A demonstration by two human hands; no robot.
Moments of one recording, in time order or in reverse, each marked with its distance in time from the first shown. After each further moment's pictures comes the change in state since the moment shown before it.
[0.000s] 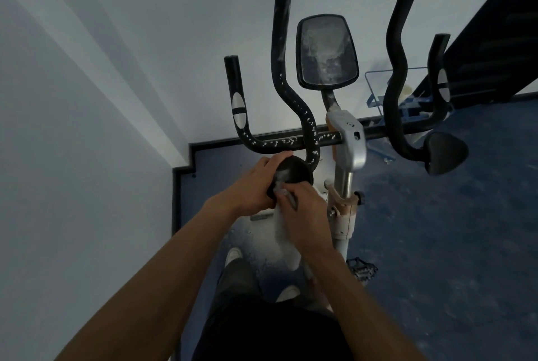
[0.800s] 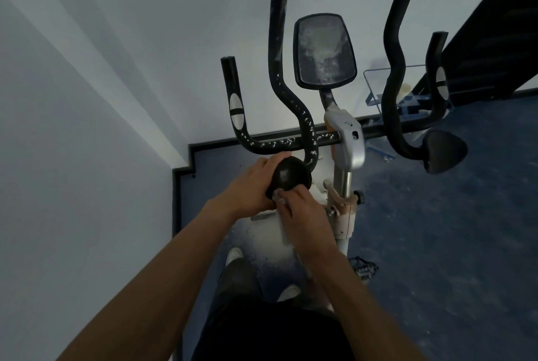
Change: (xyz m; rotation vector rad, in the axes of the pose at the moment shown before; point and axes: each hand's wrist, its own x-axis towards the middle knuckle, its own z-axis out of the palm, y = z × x) left_hand 0.001 -0.003 0.002 0.104 0.059 0.041; right_hand -0.004 0.013 -0.001 -0.230 -0.089 -0.162
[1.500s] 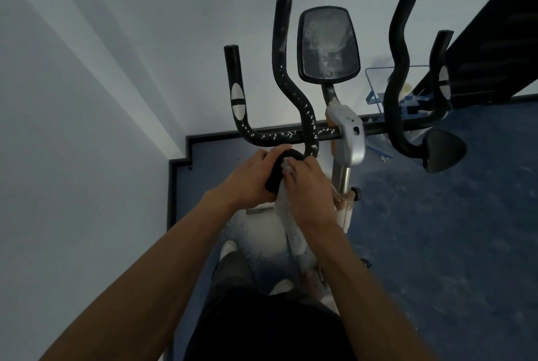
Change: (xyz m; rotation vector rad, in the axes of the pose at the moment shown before) left_hand -0.003 0.005 0.002 0.040 0.019 -0.021; right_hand 0.034 -0.006 -0.015 -0.094 0.052 0.048
